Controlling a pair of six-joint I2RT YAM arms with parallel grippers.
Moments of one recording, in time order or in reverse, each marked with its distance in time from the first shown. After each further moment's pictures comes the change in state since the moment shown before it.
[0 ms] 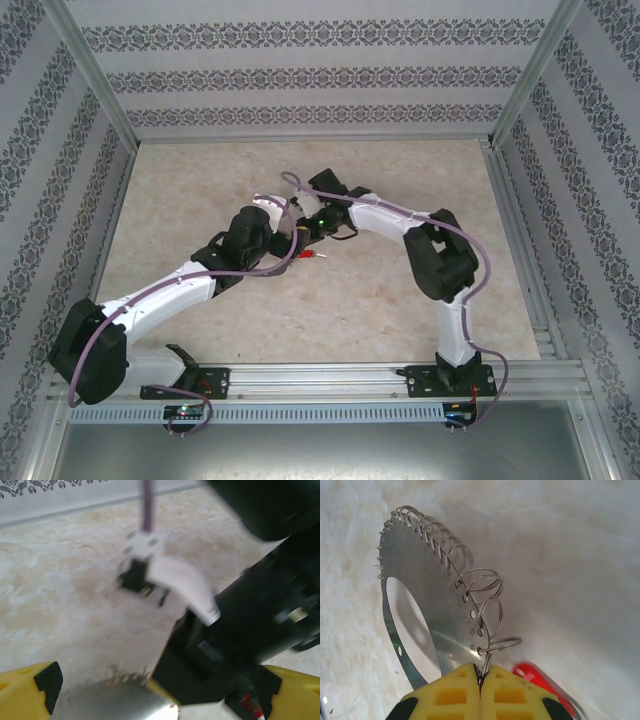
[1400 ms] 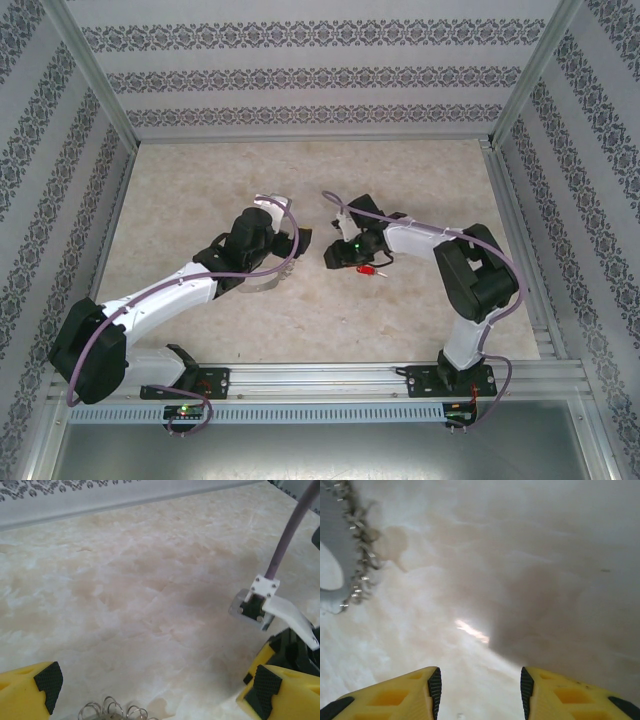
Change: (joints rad) left arm -0.021 0.001 0.000 0.023 -0.041 -0.029; right arm -0.097 -0.282 -0.476 0.095 0.085 0.135
